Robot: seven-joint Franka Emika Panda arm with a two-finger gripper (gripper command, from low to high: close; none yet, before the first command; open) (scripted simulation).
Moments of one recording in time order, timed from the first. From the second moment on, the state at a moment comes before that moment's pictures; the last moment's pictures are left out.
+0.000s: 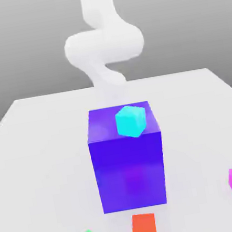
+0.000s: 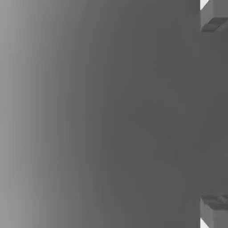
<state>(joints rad) 0.06 -0.71 -0.01 -2.32 0.02 2.34 0.71</state>
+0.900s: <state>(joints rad) 0.55 0.28 0.11 -2.49 -0.08 2.77 0.02</state>
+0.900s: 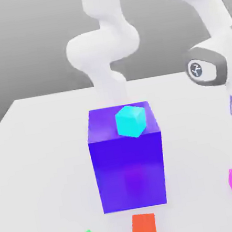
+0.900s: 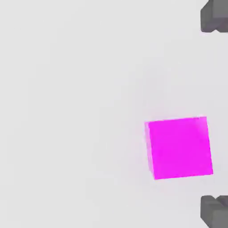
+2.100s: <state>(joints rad) 0.06 0.35 -0.24 -2.36 0.19 2.70 -0.02</state>
